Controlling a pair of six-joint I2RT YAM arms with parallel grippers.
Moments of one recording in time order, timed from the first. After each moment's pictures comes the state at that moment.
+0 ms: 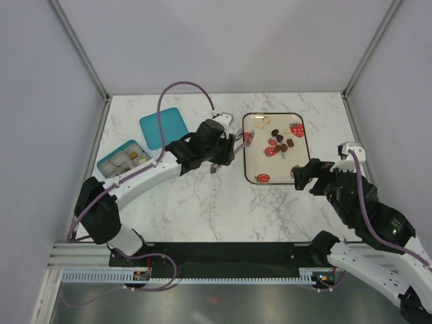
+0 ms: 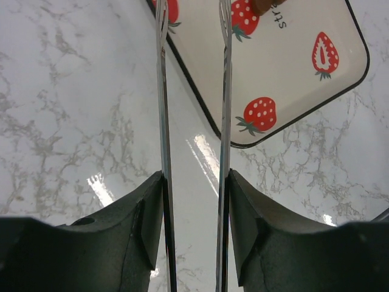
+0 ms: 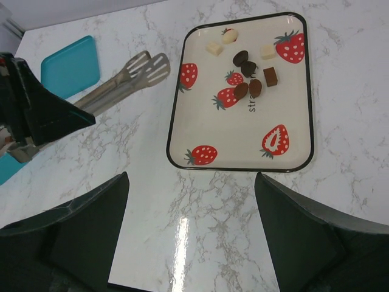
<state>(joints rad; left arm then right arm) -0.78 1.51 1.24 -0.40 -0.09 -0.36 0.76 0.53 0.99 -0.83 0.53 0.52</state>
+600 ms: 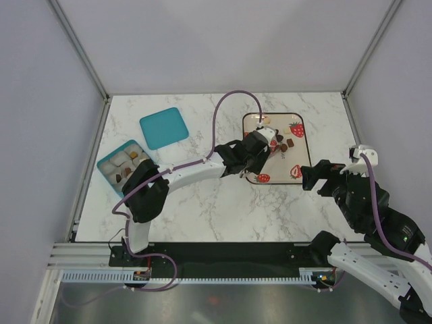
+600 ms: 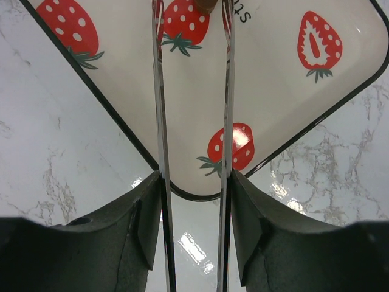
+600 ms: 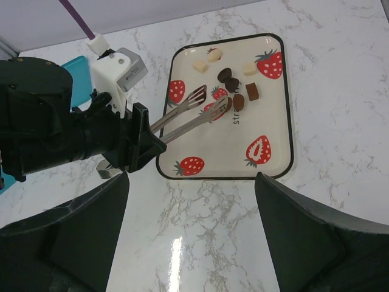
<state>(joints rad) -0.98 1.93 1.53 -0.33 -0.22 -0.24 0.76 0.49 1.03 -0.86 0.59 0.49</state>
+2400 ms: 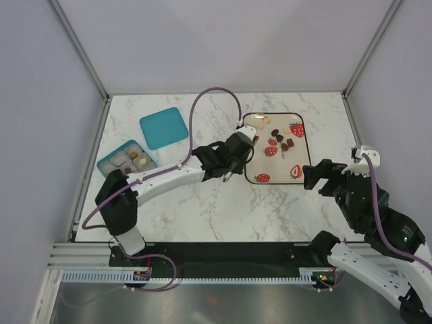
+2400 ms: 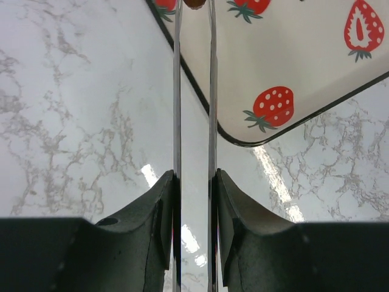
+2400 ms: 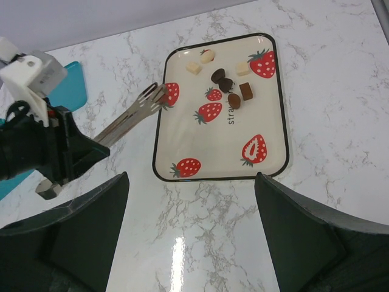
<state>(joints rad) -0.99 1.74 1.41 -0.46 -0.35 -0.31 0.76 0.48 1.03 -0.87 0.62 0.51</state>
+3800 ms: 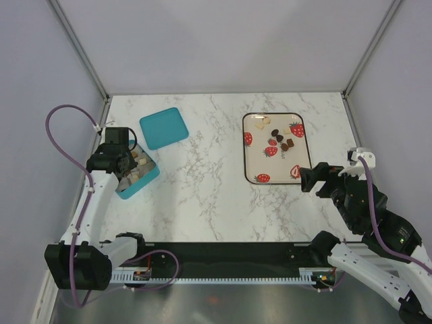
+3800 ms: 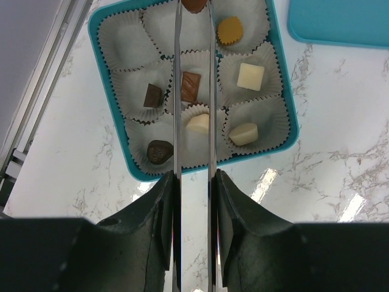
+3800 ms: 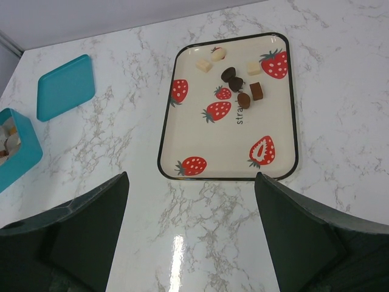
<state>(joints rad) -0.03 1.10 1.00 -0.79 -0.39 -0.38 0.76 0.45 0.97 -0.82 0.58 0.47</state>
